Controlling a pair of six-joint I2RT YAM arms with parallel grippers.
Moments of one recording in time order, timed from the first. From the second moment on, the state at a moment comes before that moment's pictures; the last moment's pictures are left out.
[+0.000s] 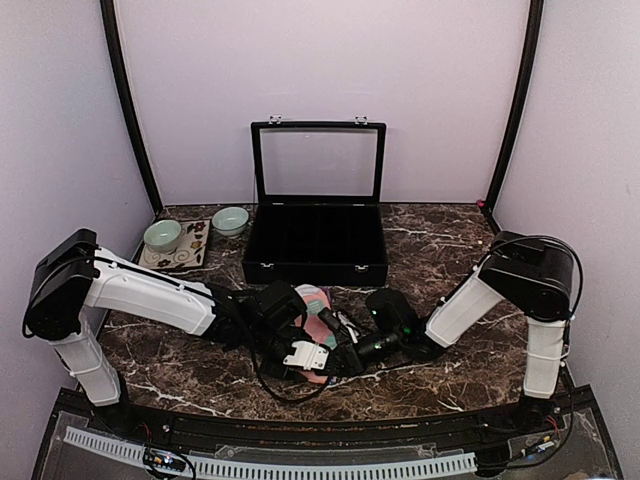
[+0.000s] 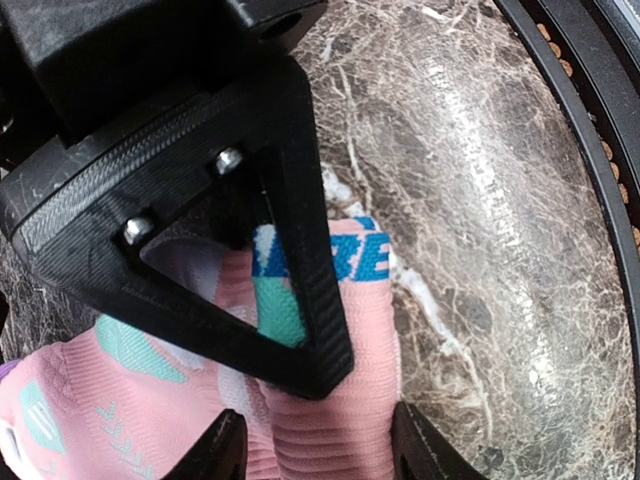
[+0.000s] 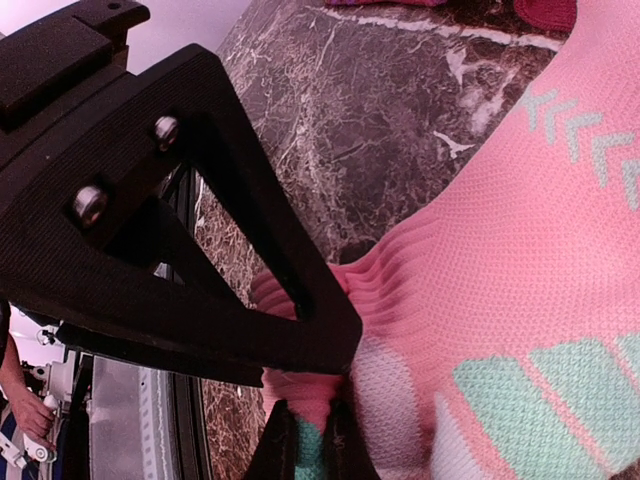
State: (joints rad) left arm -1.08 1.72 0.94 -0.27 0.16 0.80; right arm 0.96 2.00 0.70 0.63 -0.73 0.53
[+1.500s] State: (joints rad) left arm -1.07 1.82 0.98 -0.21 0.27 0.73; right arm 0.96 1.77 0.55 0.54 -0.52 0.48
